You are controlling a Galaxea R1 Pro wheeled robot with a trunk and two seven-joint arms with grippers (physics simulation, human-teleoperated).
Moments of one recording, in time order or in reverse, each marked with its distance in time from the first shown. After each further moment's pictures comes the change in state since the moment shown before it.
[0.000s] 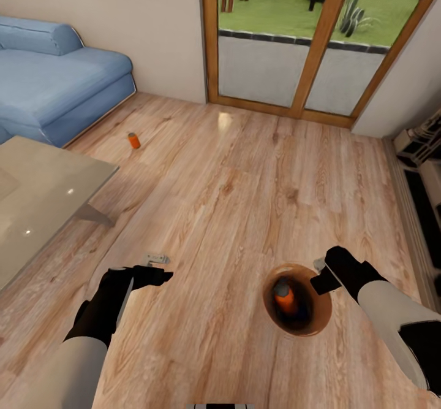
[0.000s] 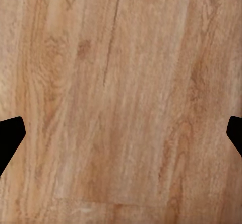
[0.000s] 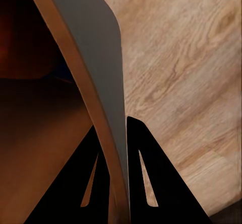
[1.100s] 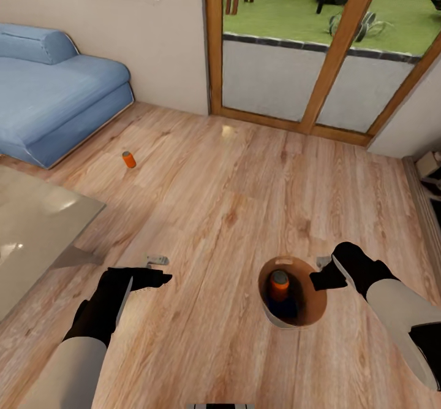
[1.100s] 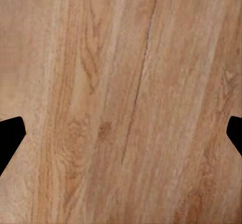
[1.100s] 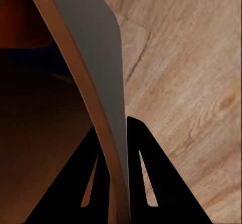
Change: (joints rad) left arm 0.001 0.002 -0.002 -0.019 0.001 0.081 0.004; right arm -0.001 -0.044 0.003 -0.047 -0.244 0.108 0.016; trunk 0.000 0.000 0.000
